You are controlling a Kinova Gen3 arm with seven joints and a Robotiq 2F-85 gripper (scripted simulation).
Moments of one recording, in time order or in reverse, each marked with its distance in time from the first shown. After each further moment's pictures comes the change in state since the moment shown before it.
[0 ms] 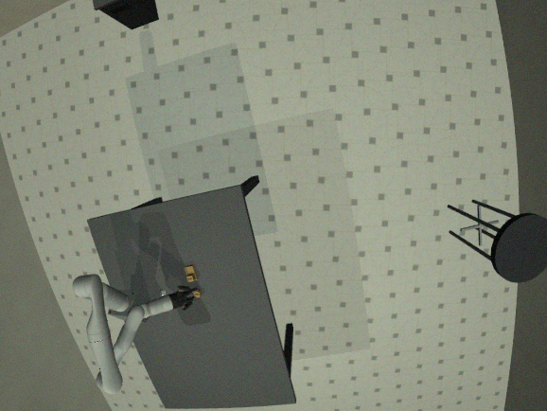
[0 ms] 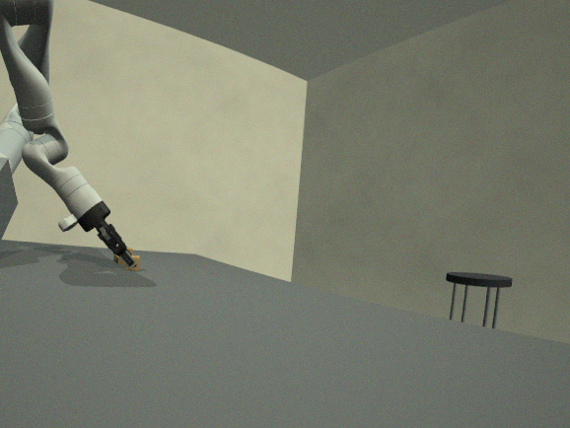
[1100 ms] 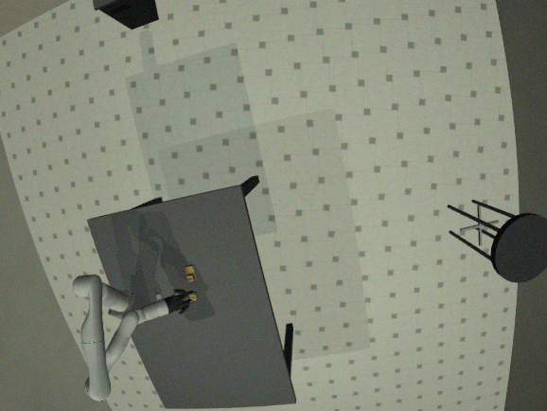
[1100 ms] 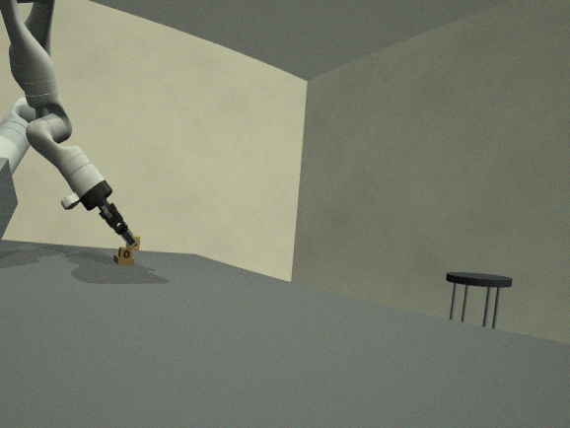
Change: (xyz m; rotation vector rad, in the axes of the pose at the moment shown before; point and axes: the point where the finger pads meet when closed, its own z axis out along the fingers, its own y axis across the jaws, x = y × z) arm -0.032 0.009 -0.035 -0.026 0.007 0.008
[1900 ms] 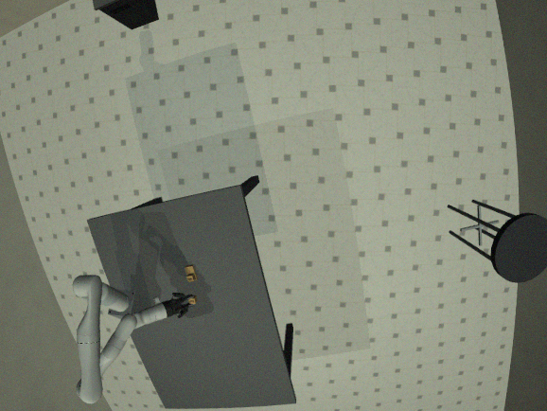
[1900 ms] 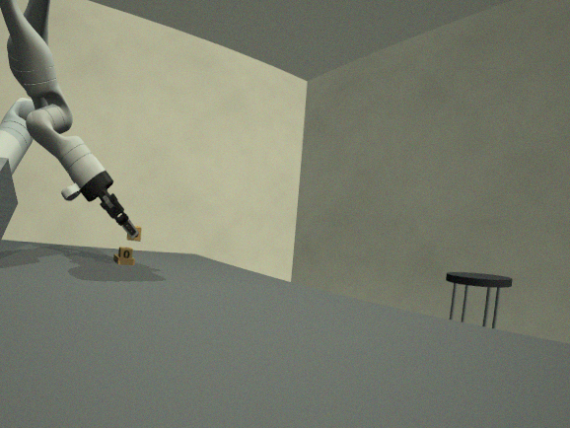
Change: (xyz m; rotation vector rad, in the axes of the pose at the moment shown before) arm -0.016 -0.008 -0.015 0.002 -0.010 -0.009
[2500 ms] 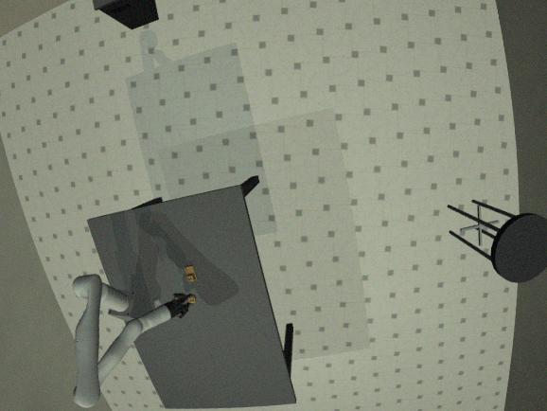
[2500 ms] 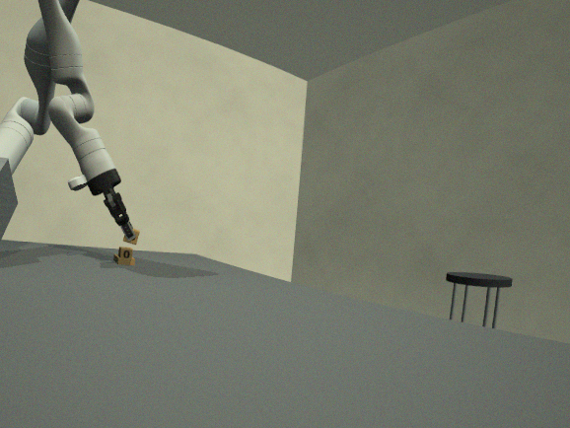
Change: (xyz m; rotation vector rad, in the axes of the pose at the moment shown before) arm 0.006 0.000 0.001 0.001 0.200 0.043
